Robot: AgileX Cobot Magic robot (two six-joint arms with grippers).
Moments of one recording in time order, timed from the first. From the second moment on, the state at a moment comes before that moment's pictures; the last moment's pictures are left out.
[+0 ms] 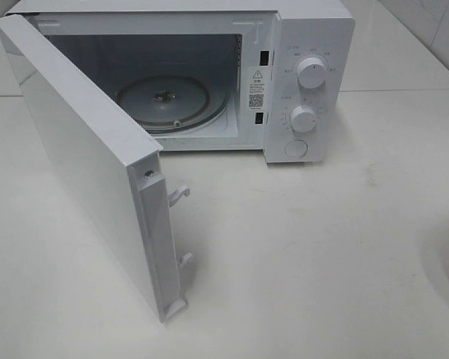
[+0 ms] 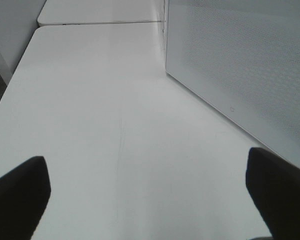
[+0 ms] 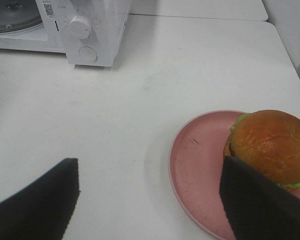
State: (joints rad) left arm 0.02 0.00 -0.52 -0.06 1.07 0.07; right arm 0.14 0.00 -0.50 -0.06 1.00 0.05
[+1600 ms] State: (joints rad) left arm 0.02 0.10 -0.58 -0.05 1.03 0.07; right arm 0.14 0.00 -0.50 -0.06 1.00 0.05
